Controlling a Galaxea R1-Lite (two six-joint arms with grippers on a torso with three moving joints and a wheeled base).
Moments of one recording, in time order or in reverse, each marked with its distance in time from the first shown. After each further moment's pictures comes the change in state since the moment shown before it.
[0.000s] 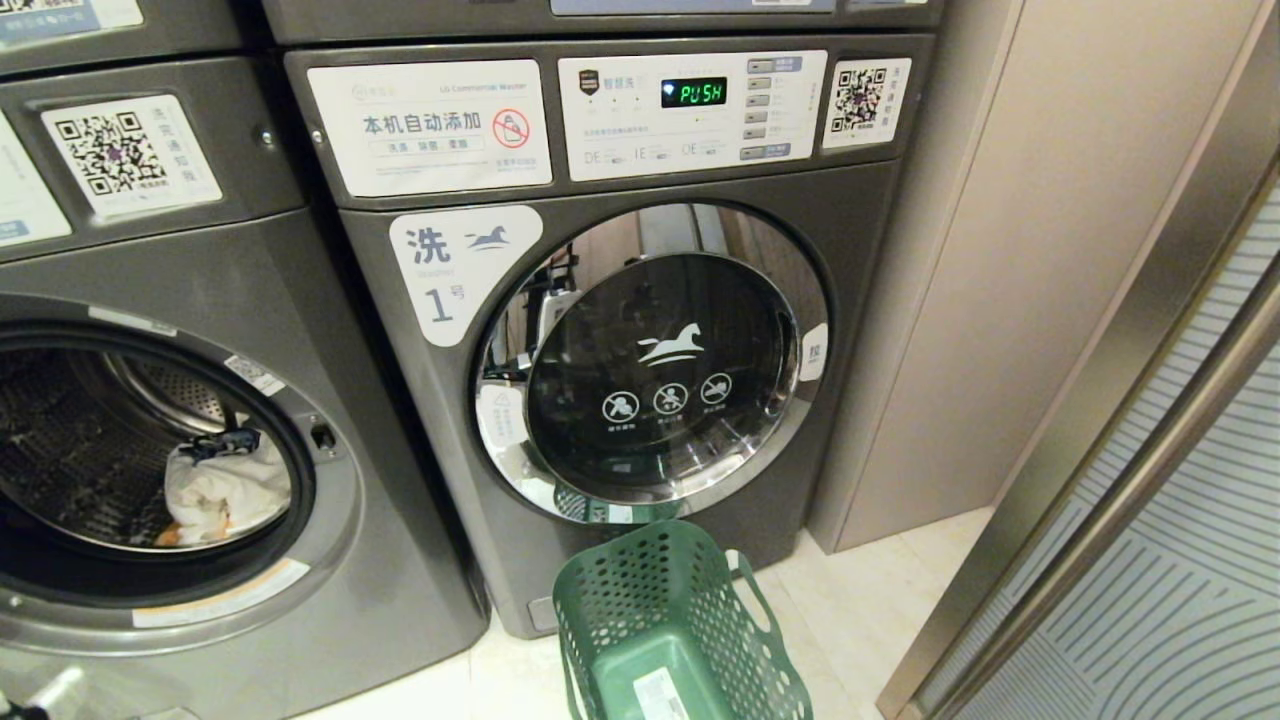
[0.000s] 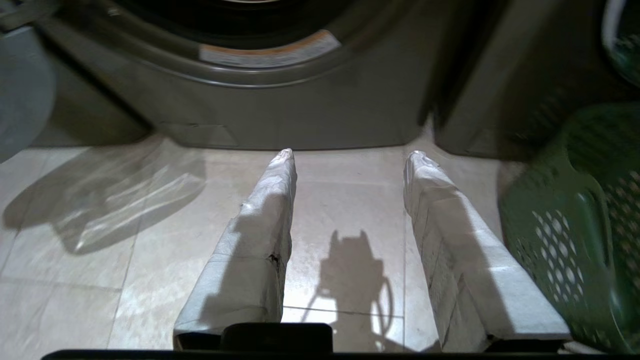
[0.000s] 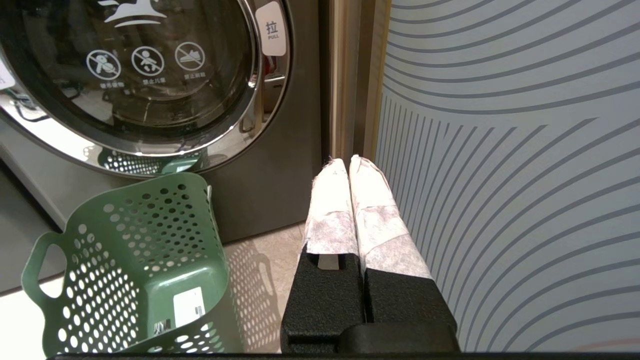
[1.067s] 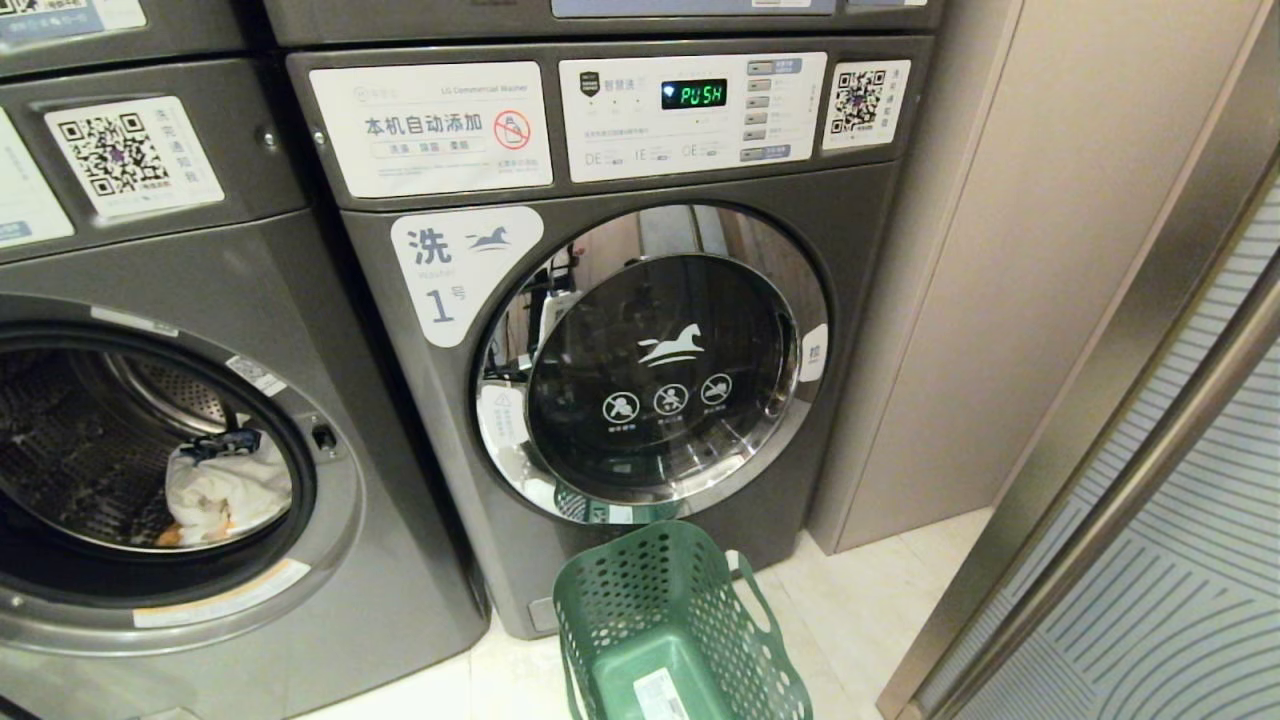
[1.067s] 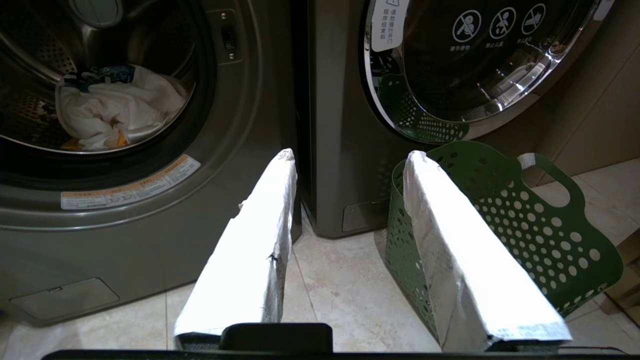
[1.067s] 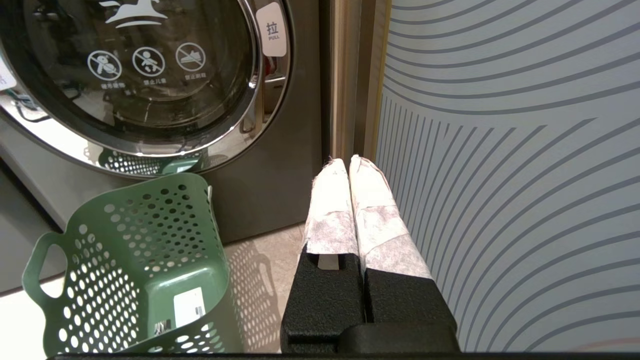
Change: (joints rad) left arm -0.348 -0.827 0.104 0.305 -0.093 -0.052; right arm 0.000 0.000 0.000 0.000 0.000 0.000
